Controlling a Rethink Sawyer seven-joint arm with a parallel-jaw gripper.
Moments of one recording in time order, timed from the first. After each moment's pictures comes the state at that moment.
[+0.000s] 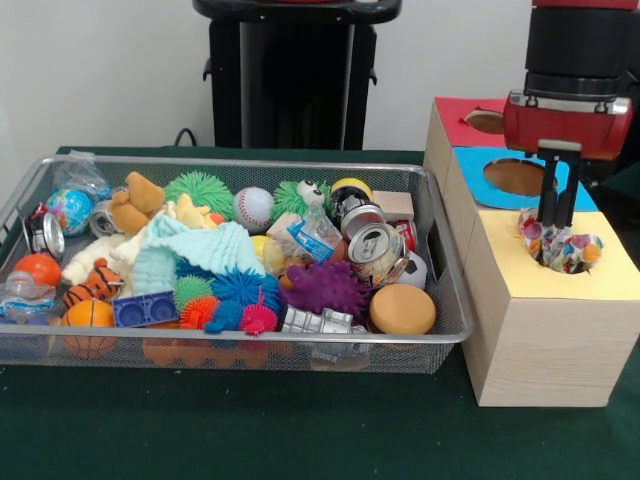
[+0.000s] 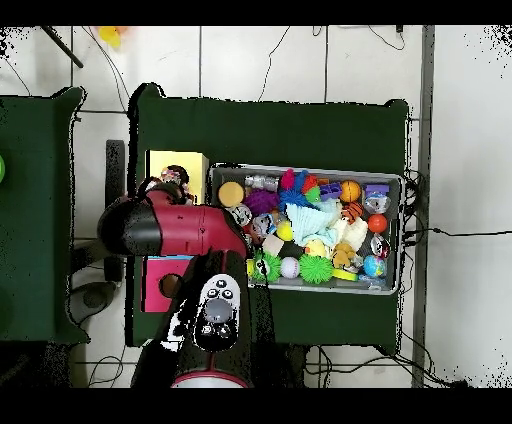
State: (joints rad) arm 0.14 -0.60 -0.11 1.59 0.17 0.30 2.14
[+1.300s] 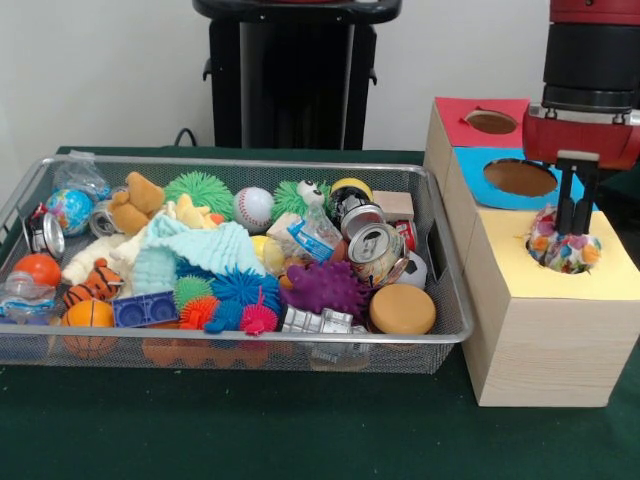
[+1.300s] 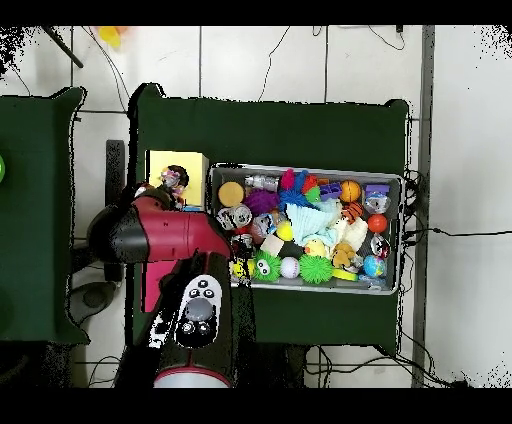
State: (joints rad) arm 0.19 -0.58 -0.12 1.60 0.17 0.24 2.14
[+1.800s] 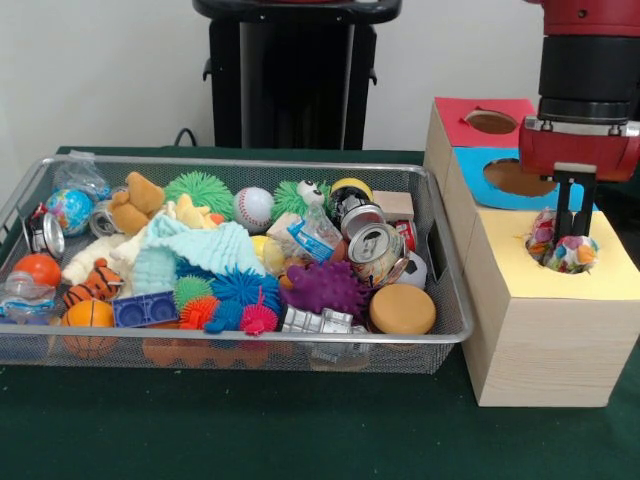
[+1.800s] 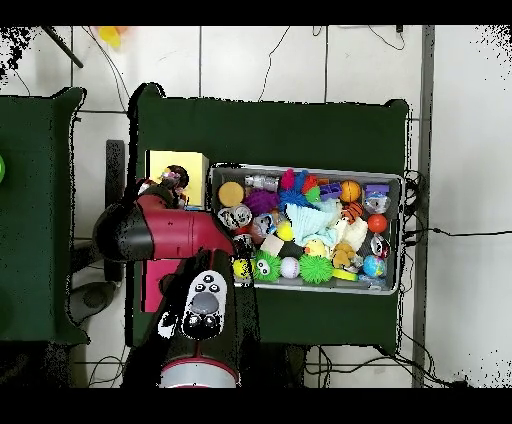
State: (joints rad) arm 0.17 -0.56 -0.11 1.60 0.17 0.19 2.14
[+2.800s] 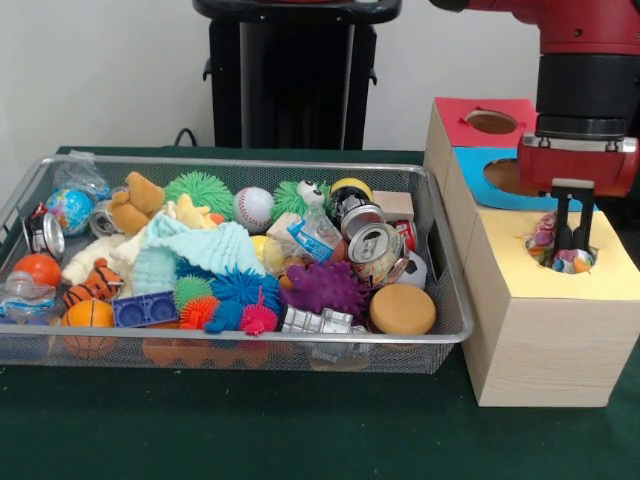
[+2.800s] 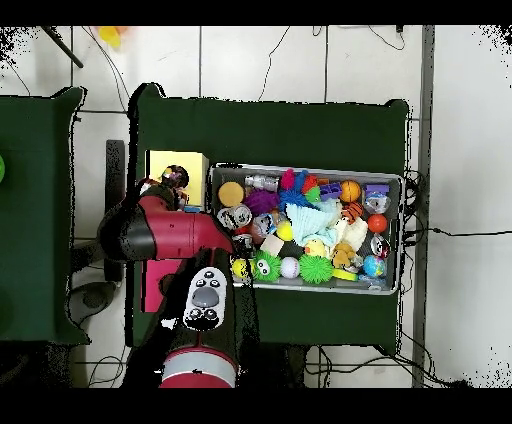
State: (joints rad) arm 0.17 -0.53 -0.10 1.60 0.17 0.12 2.14
